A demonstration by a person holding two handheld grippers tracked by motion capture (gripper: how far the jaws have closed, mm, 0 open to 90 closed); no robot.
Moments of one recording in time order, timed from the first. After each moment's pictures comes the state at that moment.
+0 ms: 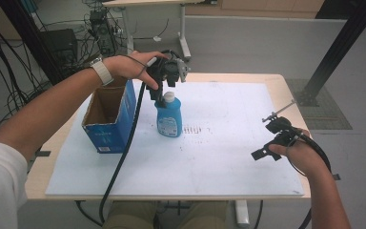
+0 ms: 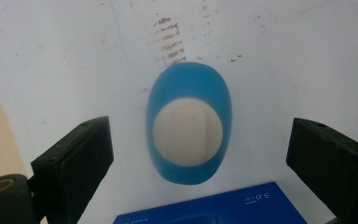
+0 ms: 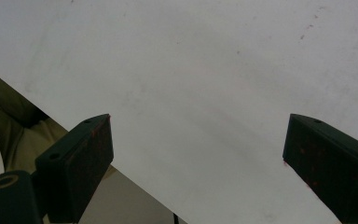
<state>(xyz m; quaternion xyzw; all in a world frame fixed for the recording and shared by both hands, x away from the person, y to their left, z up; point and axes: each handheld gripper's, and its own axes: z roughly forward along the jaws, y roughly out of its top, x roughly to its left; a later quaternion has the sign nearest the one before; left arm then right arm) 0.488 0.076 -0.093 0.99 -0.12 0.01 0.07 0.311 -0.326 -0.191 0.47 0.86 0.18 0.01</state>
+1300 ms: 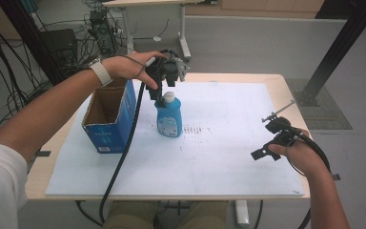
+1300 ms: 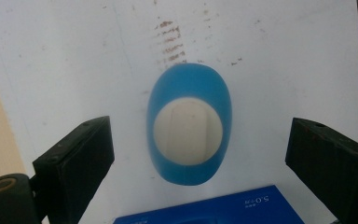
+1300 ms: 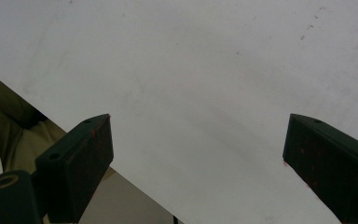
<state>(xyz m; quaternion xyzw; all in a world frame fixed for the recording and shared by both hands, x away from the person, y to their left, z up) 0.488 0.081 -0.093 0.99 -0.12 0.01 0.08 0.311 -0.326 -0.193 0.47 0.86 0.18 0.01</state>
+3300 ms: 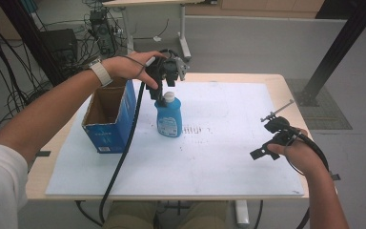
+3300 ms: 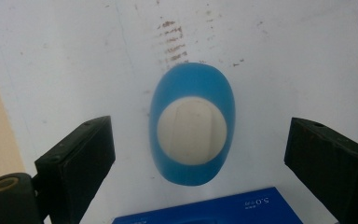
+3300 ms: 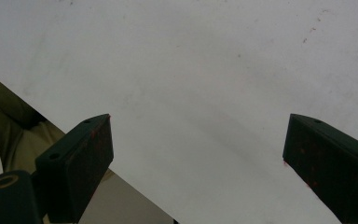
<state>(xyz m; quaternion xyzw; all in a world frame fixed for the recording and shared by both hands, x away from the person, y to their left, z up) 0.490 0.082 -0.094 0.99 -0.11 0.01 0.08 0.315 -0.325 -0.195 0.47 0.86 0.18 0.00</state>
